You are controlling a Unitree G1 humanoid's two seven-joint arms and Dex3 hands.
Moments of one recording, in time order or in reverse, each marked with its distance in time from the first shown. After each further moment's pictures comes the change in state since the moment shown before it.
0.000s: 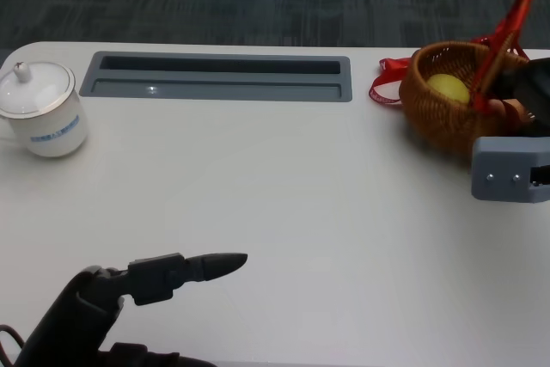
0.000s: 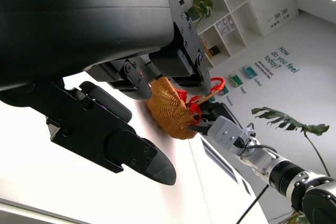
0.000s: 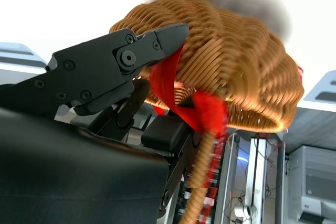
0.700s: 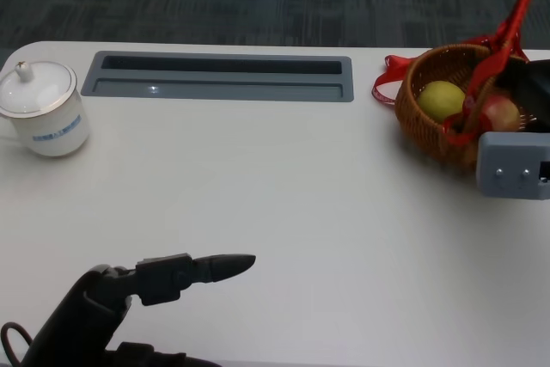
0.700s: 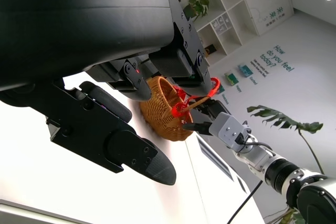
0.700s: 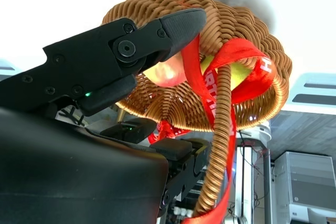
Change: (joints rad) left arm -0.009 -0.003 -0.019 0.000 -0.001 -0.005 0.000; right arm 0.010 -0.019 -0.030 -0.016 0.049 -0.063 0.100
